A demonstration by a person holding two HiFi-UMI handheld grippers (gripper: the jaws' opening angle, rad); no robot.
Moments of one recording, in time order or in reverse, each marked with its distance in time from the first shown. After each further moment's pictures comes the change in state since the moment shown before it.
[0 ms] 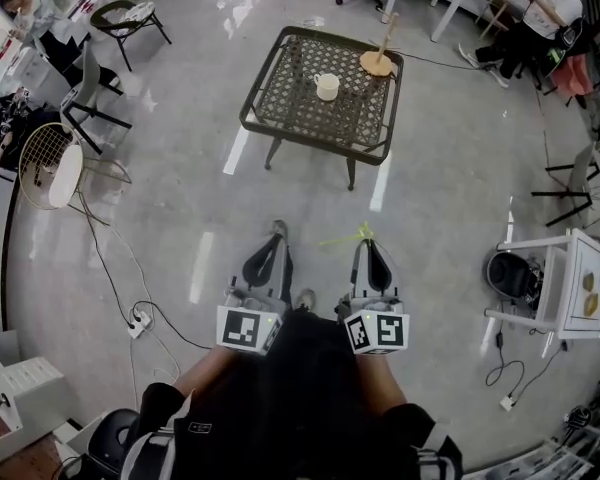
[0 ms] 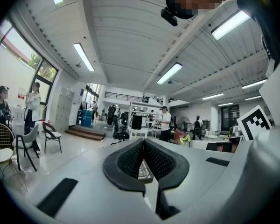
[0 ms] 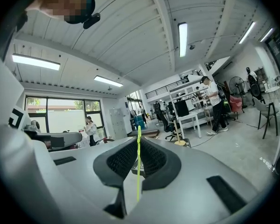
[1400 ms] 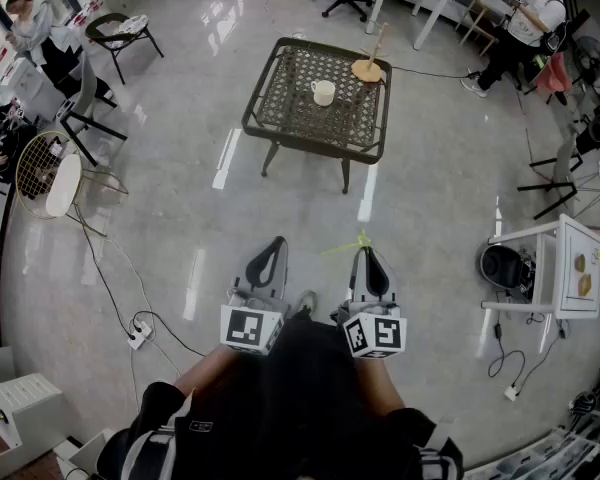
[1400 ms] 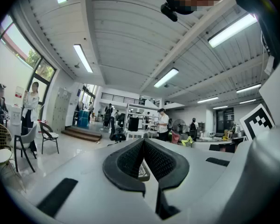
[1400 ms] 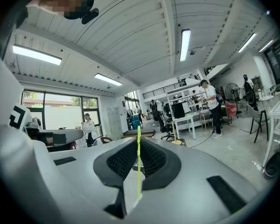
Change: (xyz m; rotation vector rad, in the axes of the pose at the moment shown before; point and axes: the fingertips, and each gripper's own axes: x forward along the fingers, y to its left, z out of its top) left arm -0.076 0.016 0.013 -0.001 -0.026 -0.052; right arm -0.059 0.067 -0.007 -0.030 0.012 -0.065
